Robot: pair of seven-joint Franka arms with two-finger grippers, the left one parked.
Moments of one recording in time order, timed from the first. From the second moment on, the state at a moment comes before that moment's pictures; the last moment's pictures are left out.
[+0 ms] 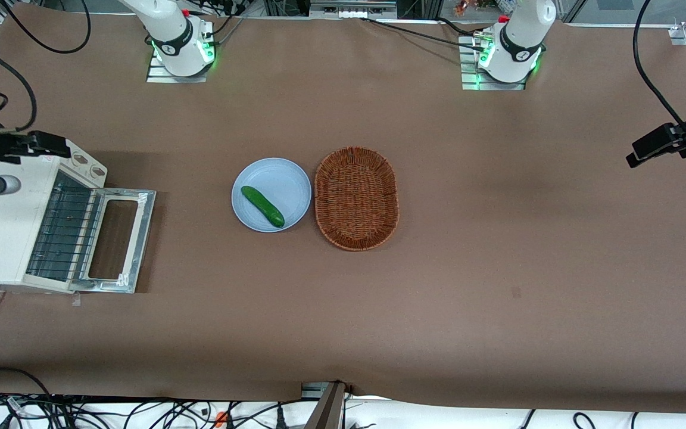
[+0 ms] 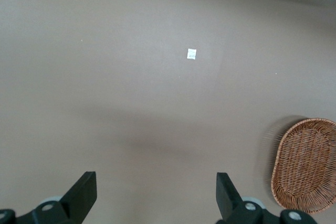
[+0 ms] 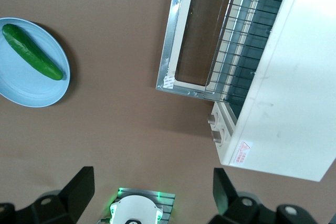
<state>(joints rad) 0.15 0.21 -0.21 -1.39 0.00 1.34 -0.21</state>
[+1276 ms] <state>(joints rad) 0.01 0.03 -0.08 -1.45 -0.03 1.30 -0.15</state>
